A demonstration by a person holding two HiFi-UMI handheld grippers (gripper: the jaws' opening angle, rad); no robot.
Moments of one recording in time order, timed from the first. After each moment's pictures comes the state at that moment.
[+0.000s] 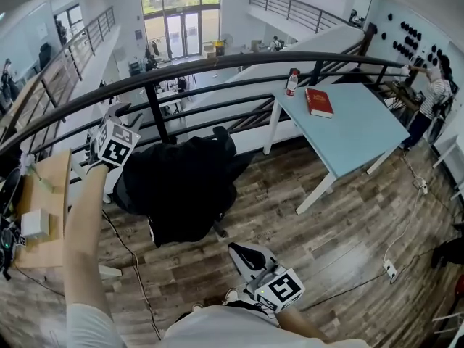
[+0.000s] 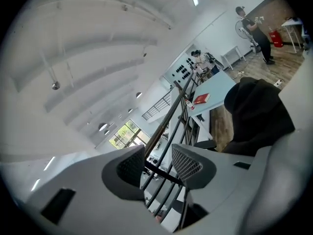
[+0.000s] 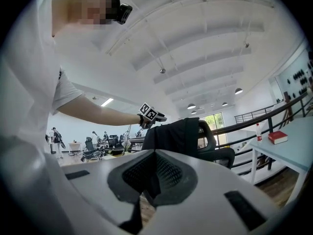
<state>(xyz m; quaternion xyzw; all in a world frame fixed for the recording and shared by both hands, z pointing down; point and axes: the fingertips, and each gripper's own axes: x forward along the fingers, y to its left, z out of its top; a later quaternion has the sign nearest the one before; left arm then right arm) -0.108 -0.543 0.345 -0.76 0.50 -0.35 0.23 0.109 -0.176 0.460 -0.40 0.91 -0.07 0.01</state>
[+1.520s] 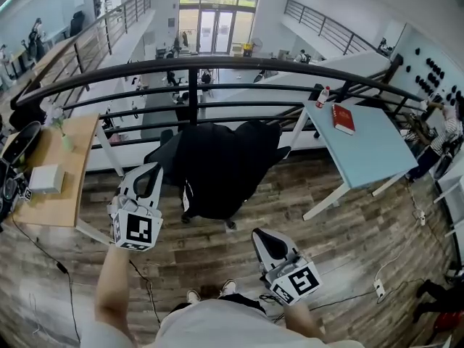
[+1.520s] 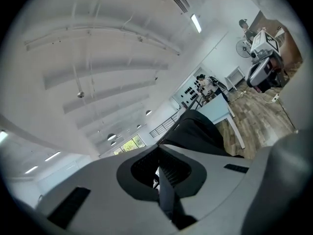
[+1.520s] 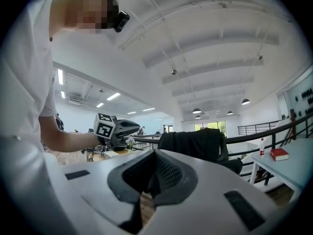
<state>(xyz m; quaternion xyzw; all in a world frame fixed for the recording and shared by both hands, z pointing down) -0.182 -0.253 0.374 -0.78 0.53 -0.21 0.26 0.042 -0.133 0.427 -0.40 0.92 -0.01 -0.01</state>
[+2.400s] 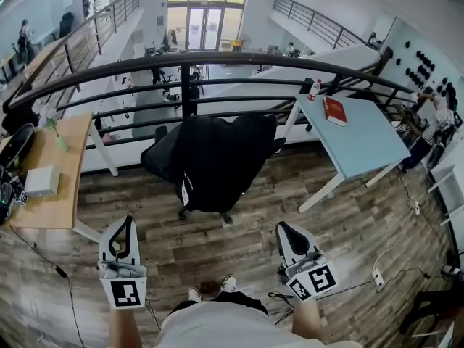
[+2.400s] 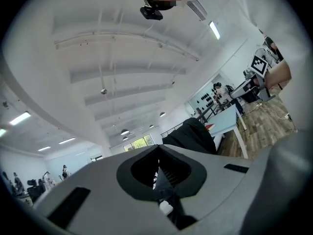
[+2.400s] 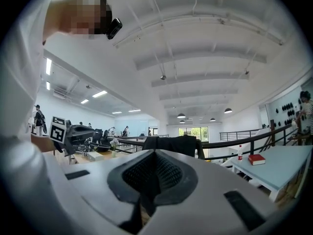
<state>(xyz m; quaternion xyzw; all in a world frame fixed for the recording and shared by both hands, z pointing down) -0.237 -0.112 0.388 -0.76 0.58 -0.17 0.24 0.091 -0.115 0.409 -0.49 0.87 0.01 -0.01</state>
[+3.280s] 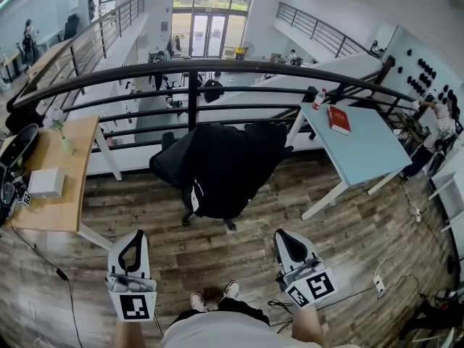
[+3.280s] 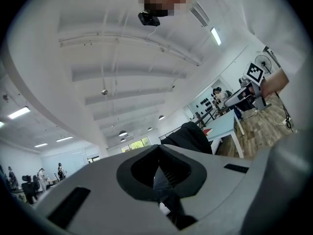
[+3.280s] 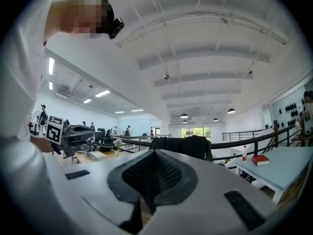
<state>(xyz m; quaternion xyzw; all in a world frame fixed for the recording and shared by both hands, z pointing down) -0.244 -0.090 0.393 -0.77 0.58 -0.14 0.23 0.055 -0.109 0.409 -0.48 0.88 0.01 -0.01</state>
